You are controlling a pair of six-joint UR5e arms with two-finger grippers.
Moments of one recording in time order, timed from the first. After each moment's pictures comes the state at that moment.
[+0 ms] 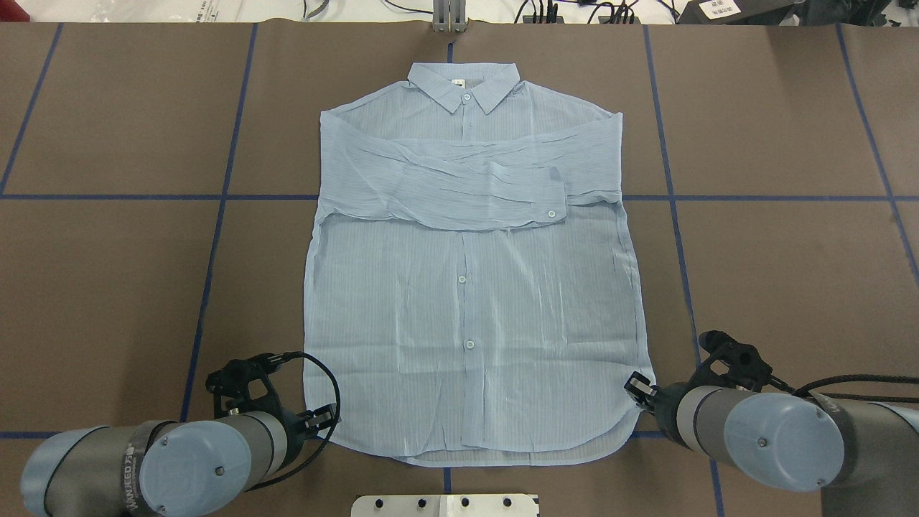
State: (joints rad) left arm -0.11 -1.77 -2.04 -1.74 -1.48 -1.86; right arm 0.18 -1.62 2.16 -1.31 1.50 2.11
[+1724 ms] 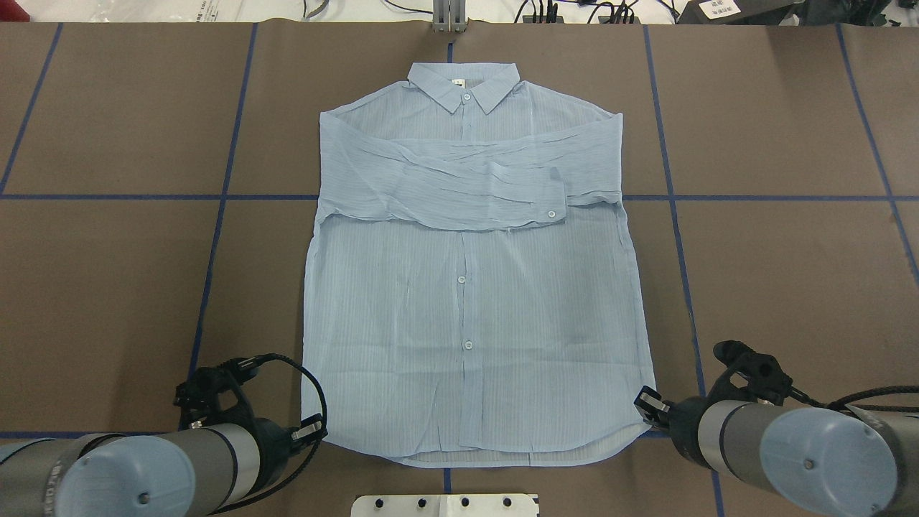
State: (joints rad) left arm -0.09 -1.71 -2.23 -1.74 -1.49 -1.95; right arm 0.14 -1.69 2.28 -1.31 1.51 2.11
